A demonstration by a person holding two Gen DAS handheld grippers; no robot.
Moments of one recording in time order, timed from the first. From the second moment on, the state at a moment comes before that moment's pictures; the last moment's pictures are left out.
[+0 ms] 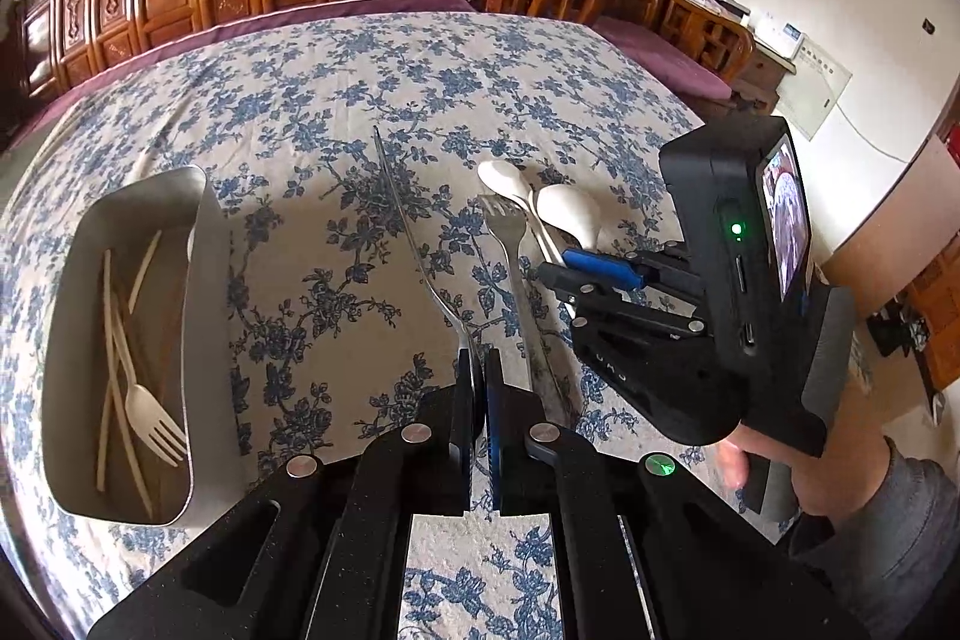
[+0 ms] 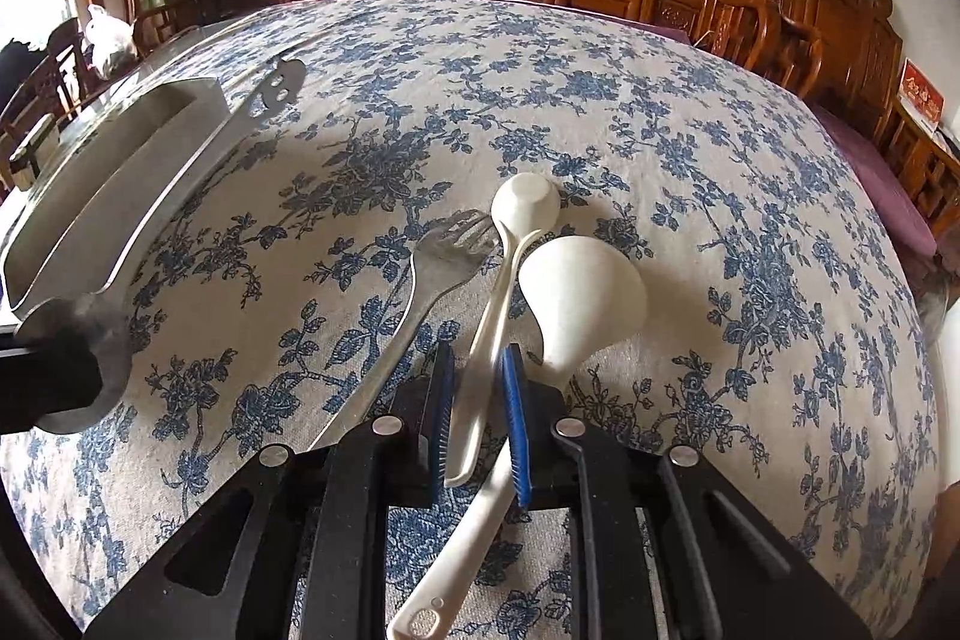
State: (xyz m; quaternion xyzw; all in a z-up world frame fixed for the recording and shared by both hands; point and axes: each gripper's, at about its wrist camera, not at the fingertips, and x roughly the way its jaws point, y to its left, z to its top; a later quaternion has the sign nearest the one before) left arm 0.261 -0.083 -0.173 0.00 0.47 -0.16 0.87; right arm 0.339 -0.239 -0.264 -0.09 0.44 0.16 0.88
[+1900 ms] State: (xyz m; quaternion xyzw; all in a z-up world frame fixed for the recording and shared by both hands) left arm 0.273 0.067 -0.157 -0.01 0.49 -0.08 0.87; right arm 0.258 -0.201 -0.217 -0.07 0.39 0.22 0.89
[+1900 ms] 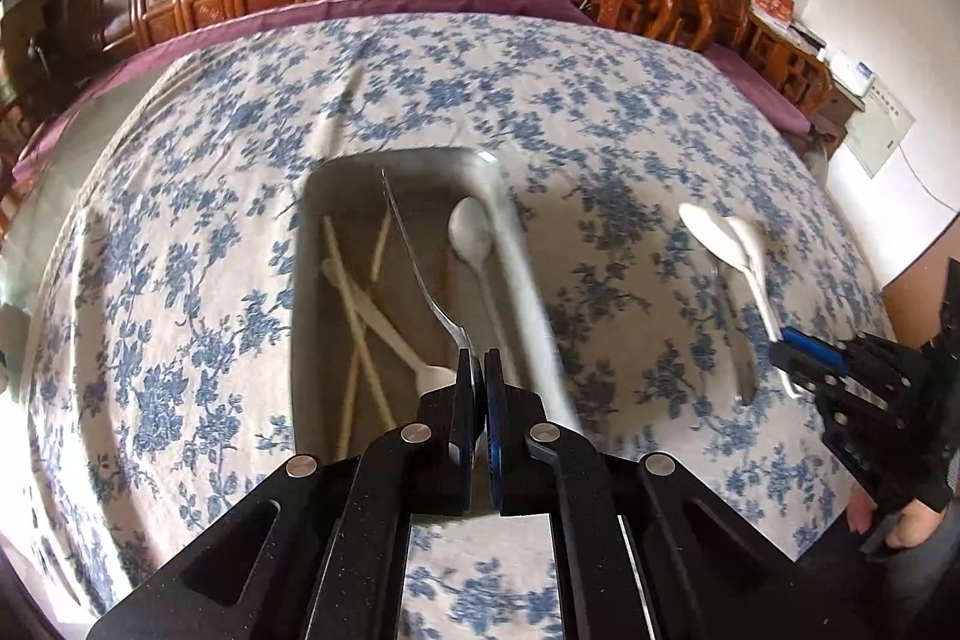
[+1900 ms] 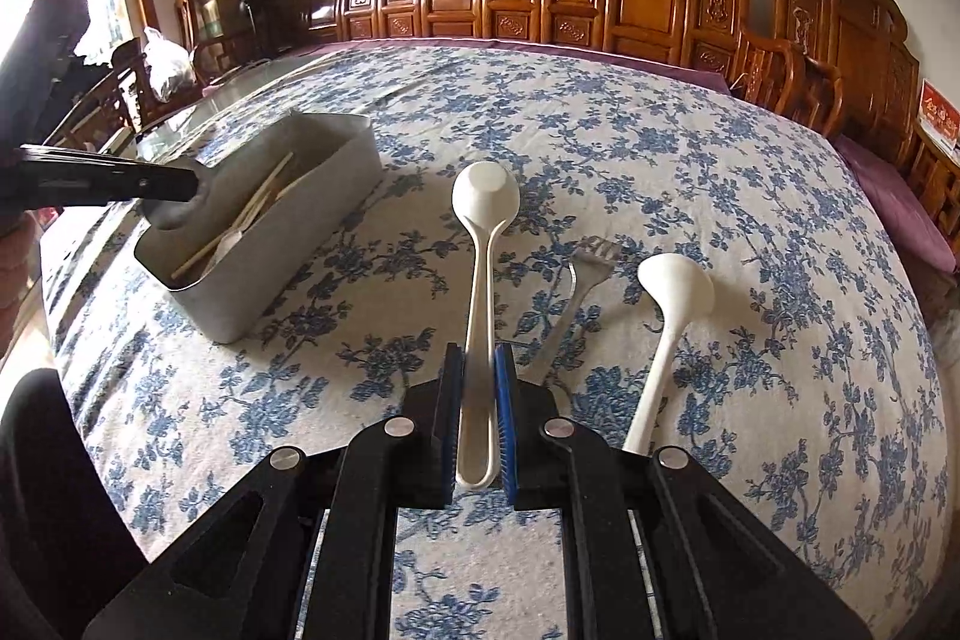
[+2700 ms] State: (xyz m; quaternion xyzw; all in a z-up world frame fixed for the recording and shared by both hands) left arm 0.271 0.085 -0.181 0.00 0.51 -0.07 0.86; right arm 0.246 -0.179 -0.214 -0.07 0.40 0.22 0.88
